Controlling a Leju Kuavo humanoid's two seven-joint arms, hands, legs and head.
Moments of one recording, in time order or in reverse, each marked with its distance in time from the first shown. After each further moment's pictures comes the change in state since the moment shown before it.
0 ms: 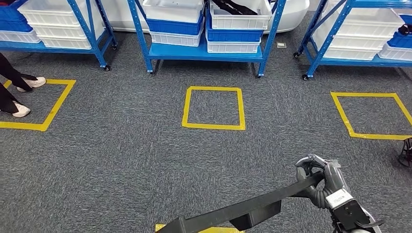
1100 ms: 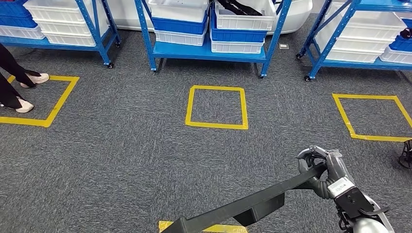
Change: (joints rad) left arm 0.002 -0.008 0.004 0.000 0.007 0.015 0.011; right arm -0.086 -0.048 0.006 0.017 -0.007 0.074 0.039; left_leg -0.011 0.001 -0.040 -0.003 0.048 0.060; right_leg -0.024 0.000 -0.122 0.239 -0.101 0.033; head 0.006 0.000
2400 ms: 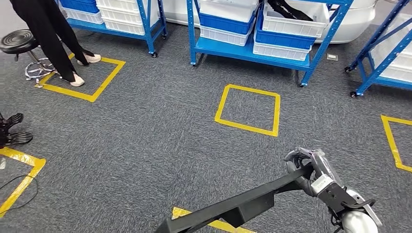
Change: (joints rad) left arm 0.012 -0.024 0.029 -0.001 -0.002 0.018 0.004; right arm -0.063 -0.024 0.088 0.099 0.039 0.013 -0.026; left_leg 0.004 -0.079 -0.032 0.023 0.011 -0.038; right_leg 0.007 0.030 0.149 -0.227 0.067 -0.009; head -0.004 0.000
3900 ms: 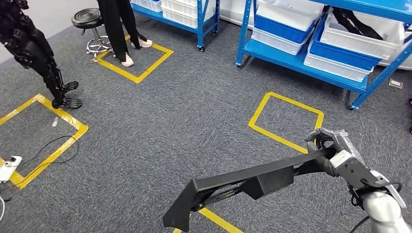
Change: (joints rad) left arm -0.003 -0.015 0.043 -0.005 -0.022 0.027 0.030; right arm -0.084 -0.068 -0.094 0.054 -0.001 0.020 0.034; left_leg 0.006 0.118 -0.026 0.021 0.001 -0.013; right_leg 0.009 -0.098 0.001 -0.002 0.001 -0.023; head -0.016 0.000
